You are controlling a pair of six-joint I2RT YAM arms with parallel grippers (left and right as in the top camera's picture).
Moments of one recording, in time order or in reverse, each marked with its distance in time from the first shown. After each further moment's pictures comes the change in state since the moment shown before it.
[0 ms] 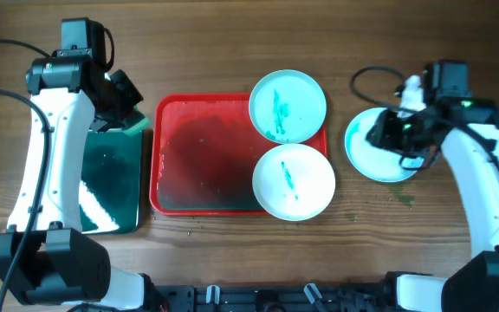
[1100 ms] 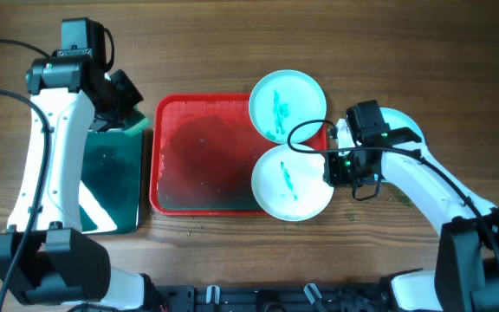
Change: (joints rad) left arm 0.000 0.000 0.000 0.000 0.000 0.000; right arm 0.269 0.085 -0.302 0.281 0.001 0.016
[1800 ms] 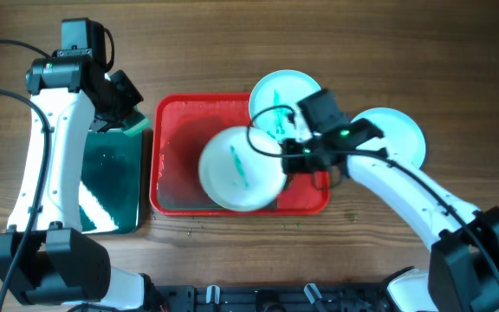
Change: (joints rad) left arm 0.000 0.000 0.000 -0.004 0.000 0.000; right arm 0.294 0.016 0.178 0.112 -0.033 0.299
